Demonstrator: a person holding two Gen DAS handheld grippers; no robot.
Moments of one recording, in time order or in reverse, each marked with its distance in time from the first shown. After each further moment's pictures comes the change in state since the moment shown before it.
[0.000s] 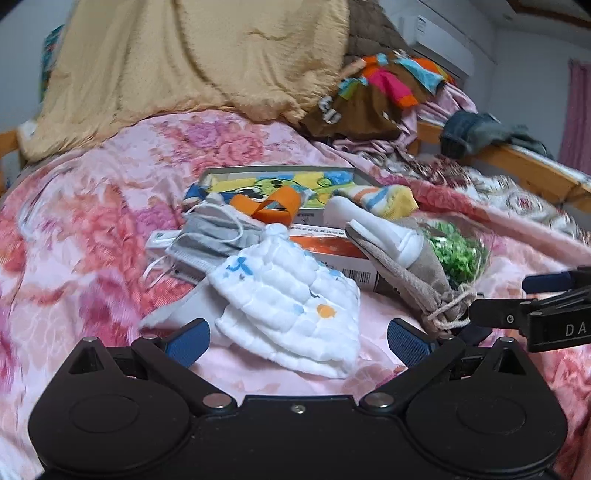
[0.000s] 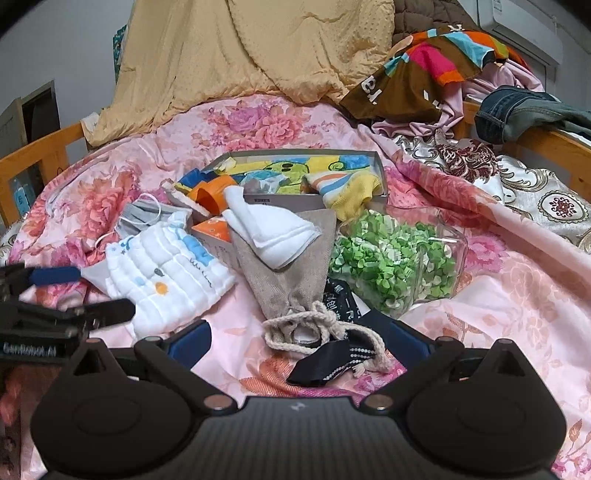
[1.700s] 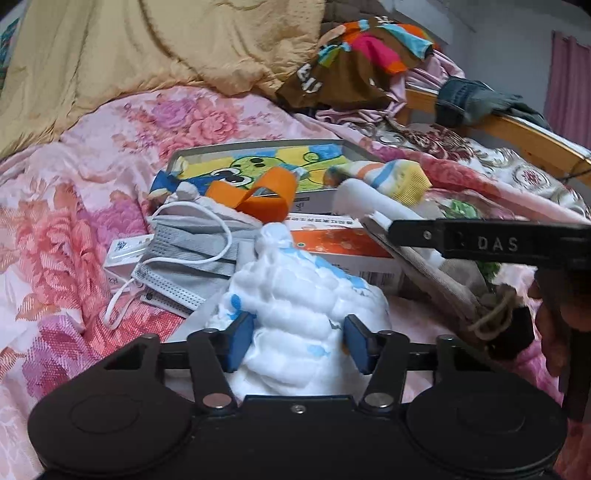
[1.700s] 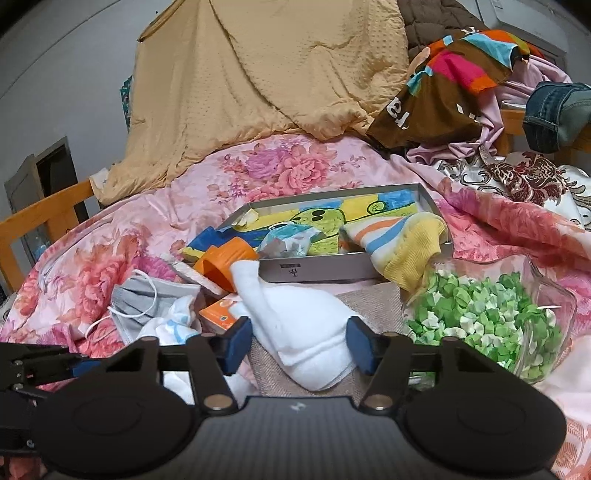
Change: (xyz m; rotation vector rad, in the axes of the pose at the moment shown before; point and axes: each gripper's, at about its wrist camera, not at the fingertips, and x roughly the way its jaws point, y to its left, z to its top) left arm 0.071 0.026 0.022 0.031 0.088 -0.076; right arm 0.093 -0.005 0.043 0.084 -0.159 0.149
